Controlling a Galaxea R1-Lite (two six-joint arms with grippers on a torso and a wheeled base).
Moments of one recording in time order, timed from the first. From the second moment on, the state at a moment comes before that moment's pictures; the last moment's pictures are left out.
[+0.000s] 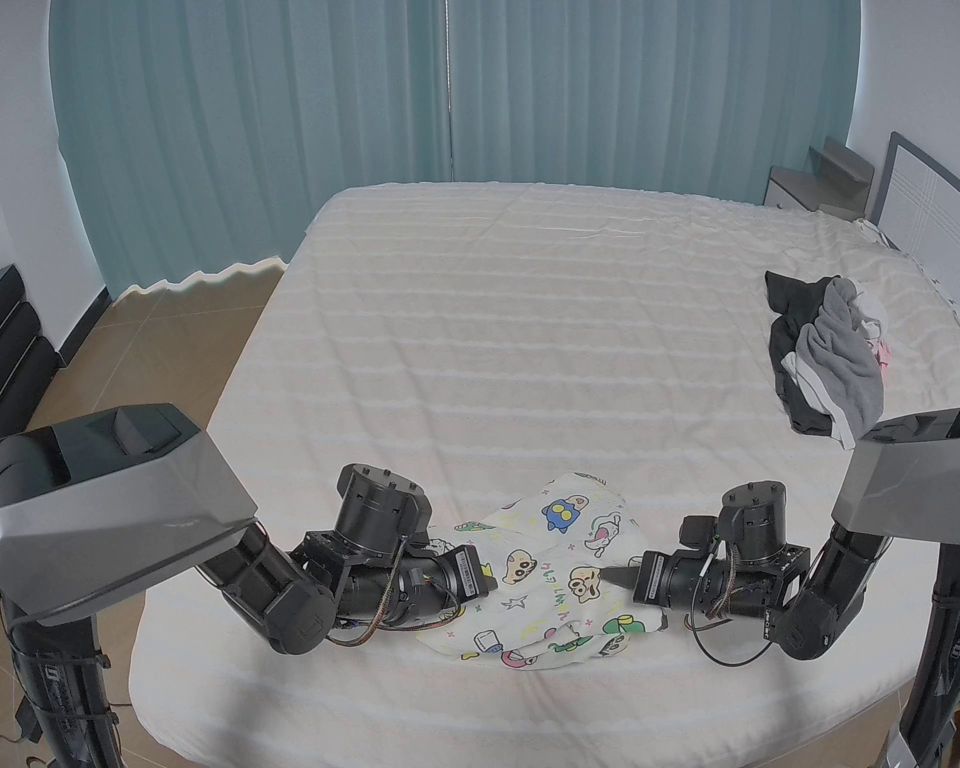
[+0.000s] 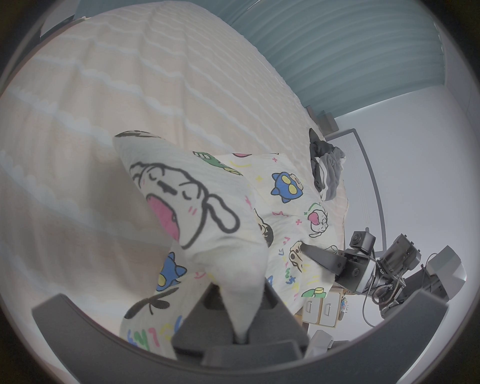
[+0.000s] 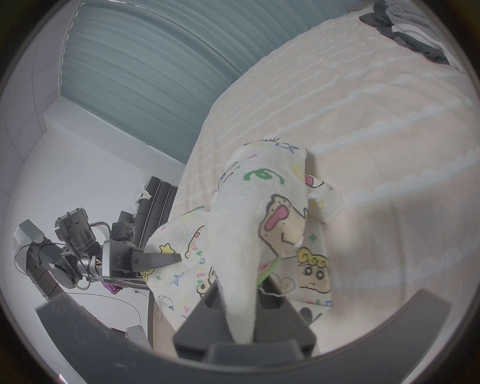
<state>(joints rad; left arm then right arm) -0.60 2.18 -0.84 -0.68 -0.27 -0.82 0.44 2.19 -0.48 -1.18 0.30 0.63</state>
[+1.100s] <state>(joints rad) -0.68 2.03 -0.82 -0.62 -0.23 -0.86 0.42 2.04 -0.40 -1.21 0.30 0.63</state>
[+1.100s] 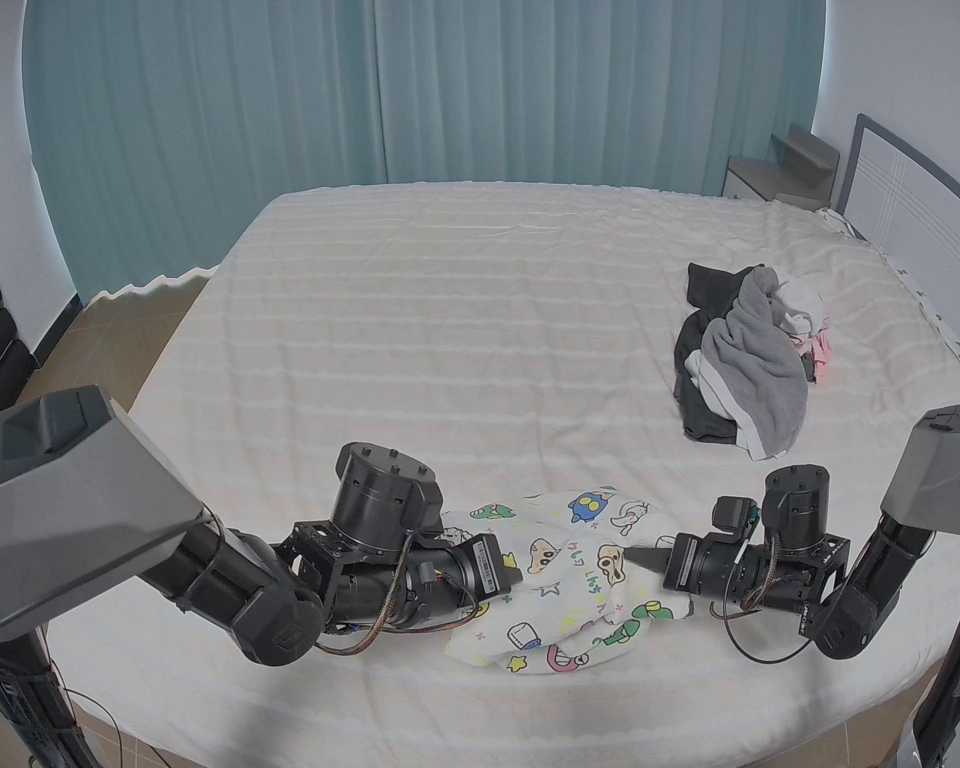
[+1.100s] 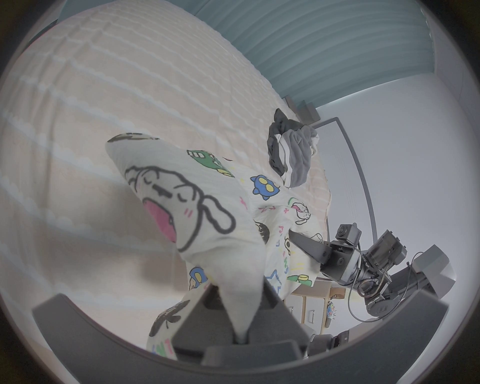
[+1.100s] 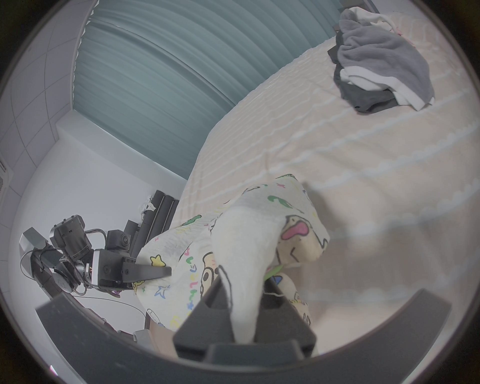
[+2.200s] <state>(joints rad) -0.64 2.16 -0.72 -0.64 -0.18 -0.85 0.47 2.22 -0.30 -1.24 0.31 0.59</state>
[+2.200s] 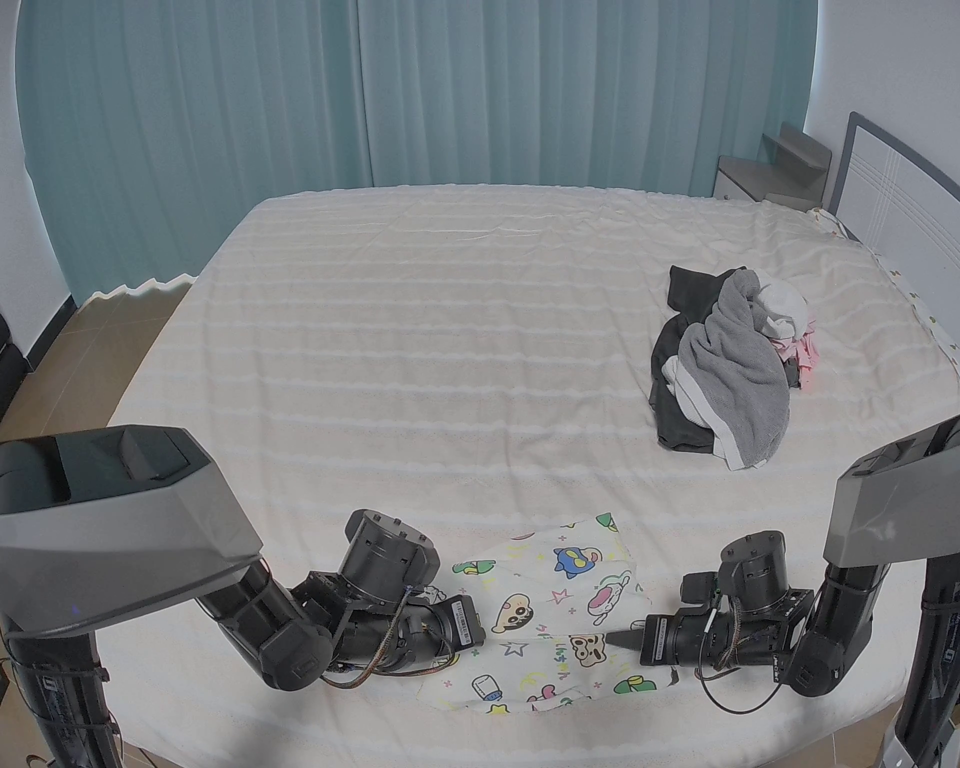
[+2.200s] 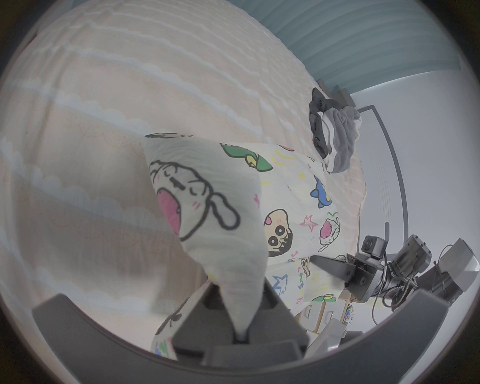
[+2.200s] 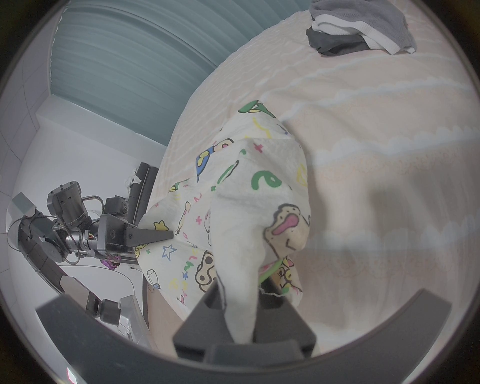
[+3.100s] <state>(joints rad) -0.61 2.16 -0.60 -0.75 -0.10 -0.85 0.44 2.22 -0.25 -1.30 0.22 0.58</state>
